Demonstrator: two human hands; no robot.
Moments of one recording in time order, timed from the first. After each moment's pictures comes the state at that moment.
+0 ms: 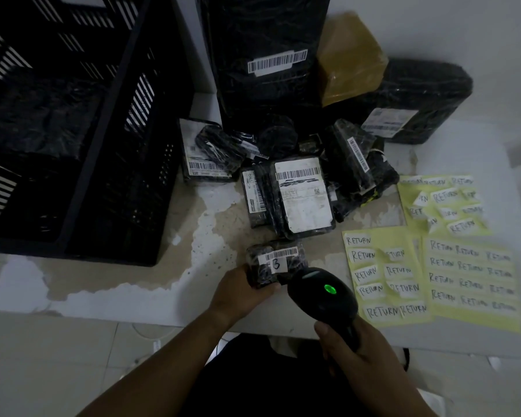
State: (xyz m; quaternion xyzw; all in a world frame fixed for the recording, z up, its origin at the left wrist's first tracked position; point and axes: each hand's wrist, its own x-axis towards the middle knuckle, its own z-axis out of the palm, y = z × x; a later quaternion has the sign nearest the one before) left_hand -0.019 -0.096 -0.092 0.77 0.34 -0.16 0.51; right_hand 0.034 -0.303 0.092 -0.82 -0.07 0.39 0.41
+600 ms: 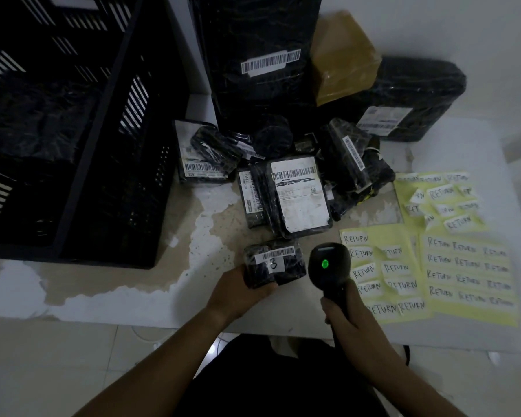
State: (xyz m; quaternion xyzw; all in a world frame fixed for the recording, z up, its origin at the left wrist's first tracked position) left_hand -0.018 -0.093 -0.089 0.74 0.35 -0.19 0.54; right_hand 0.053 -0.308 0.040 -0.83 -0.07 0.38 0.41
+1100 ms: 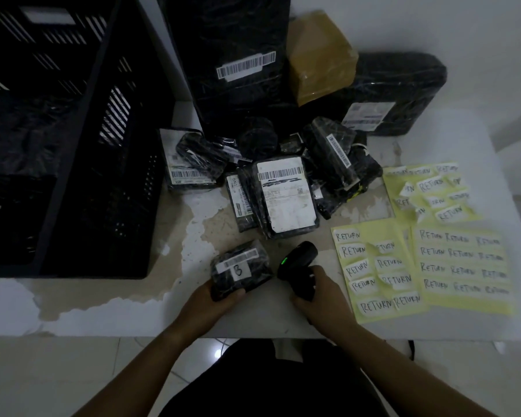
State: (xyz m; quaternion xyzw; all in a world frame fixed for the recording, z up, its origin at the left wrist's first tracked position) left_hand -0.052 -0.059 -0.072 0.64 0.37 -0.21 0.64; right_hand 0.078 -0.293 -0.066 -0.89 -0.12 0.33 0.30
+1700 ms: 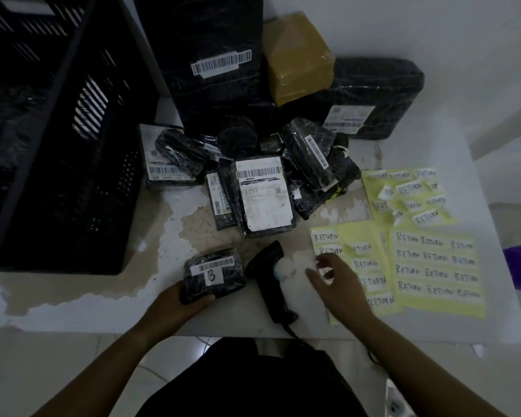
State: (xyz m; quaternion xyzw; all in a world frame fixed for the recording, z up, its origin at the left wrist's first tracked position) left_hand -0.060 -0.052 -0.070 0.68 0.37 -0.24 0.59; right_hand 0.124 -0.347 -0.052 -0.91 -0.11 0.23 0.34
